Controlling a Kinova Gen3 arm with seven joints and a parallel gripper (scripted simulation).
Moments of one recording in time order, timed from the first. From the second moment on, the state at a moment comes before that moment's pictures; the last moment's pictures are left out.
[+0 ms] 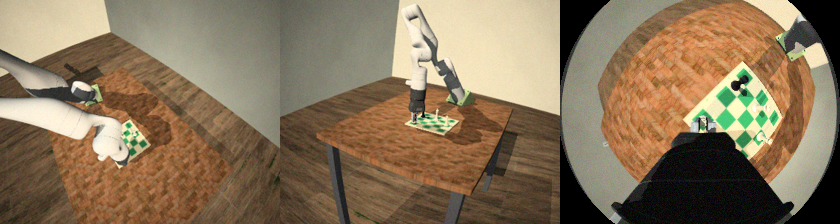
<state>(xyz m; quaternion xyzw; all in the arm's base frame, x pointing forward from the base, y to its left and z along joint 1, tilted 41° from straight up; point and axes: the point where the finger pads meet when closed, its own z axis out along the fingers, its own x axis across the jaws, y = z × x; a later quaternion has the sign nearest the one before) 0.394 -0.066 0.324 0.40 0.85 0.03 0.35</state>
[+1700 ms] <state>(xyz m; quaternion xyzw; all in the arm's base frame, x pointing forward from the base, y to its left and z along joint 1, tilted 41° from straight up) 0.396 -0.065 0.322 0.40 0.85 0.03 0.35</state>
